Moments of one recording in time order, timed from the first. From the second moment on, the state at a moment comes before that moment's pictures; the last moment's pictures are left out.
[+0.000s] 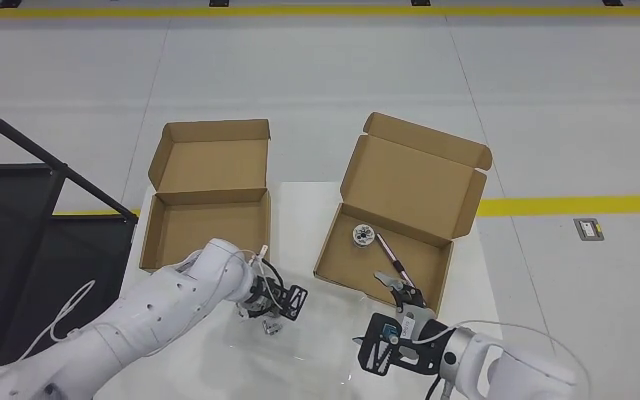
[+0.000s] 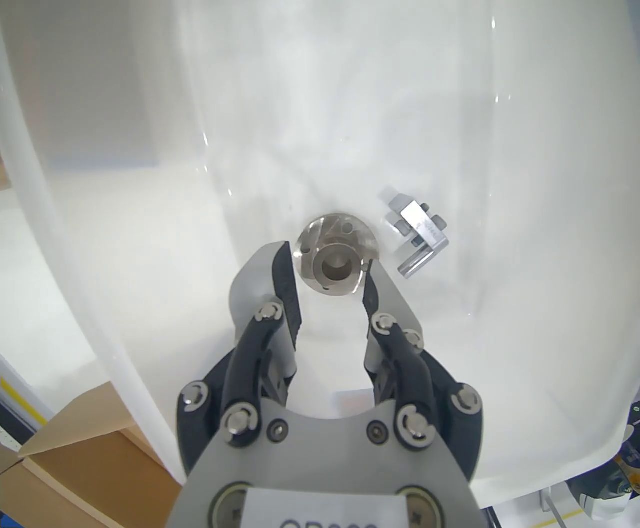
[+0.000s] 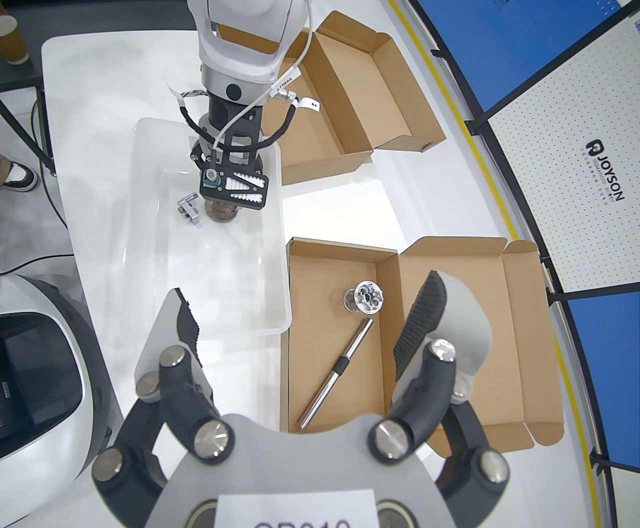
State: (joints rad) left arm 0.25 -0.97 -0.17 -1.21 1.61 -1.01 -0.08; right arm -1.36 -1.33 1.38 -2.29 -1.57 -0.91 0.67
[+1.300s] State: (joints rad) left arm 0.19 -0.86 -0.28 -1.28 1.45 -1.01 0.01; right arm -1.36 -1.33 1.38 -2.29 -1.57 -0.91 0.67
